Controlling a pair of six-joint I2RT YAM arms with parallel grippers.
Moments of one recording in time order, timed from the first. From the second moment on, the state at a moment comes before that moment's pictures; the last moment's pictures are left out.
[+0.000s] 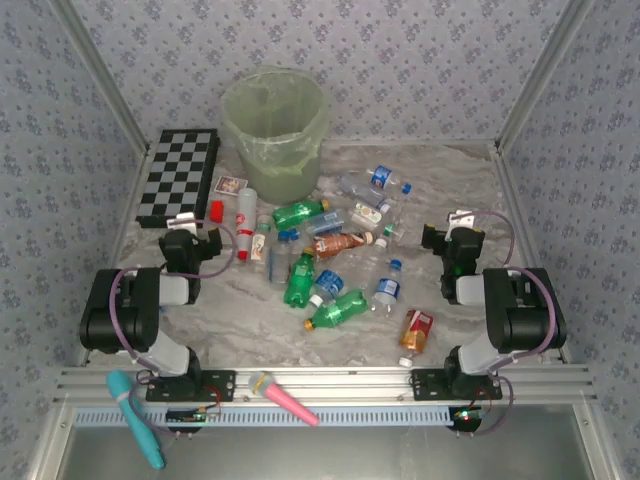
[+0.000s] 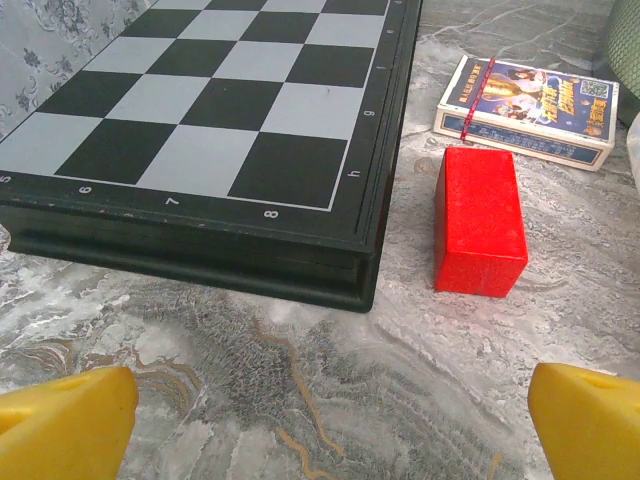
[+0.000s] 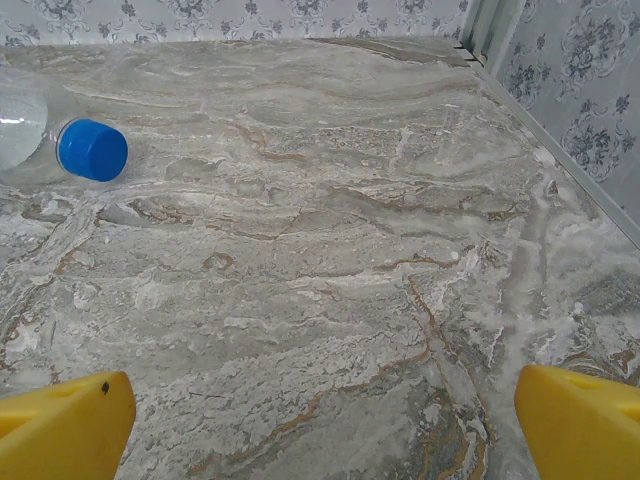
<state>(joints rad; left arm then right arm) 0.00 1.54 0.37 0.73 -0.18 -0.07 0.00 1.53 0.36 0.79 0.21 0.01</state>
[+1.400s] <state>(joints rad) 0.01 1.20 0.69 0.15 -0.28 -0.14 0.06 1.25 0.42 0.49 0.32 0.07</state>
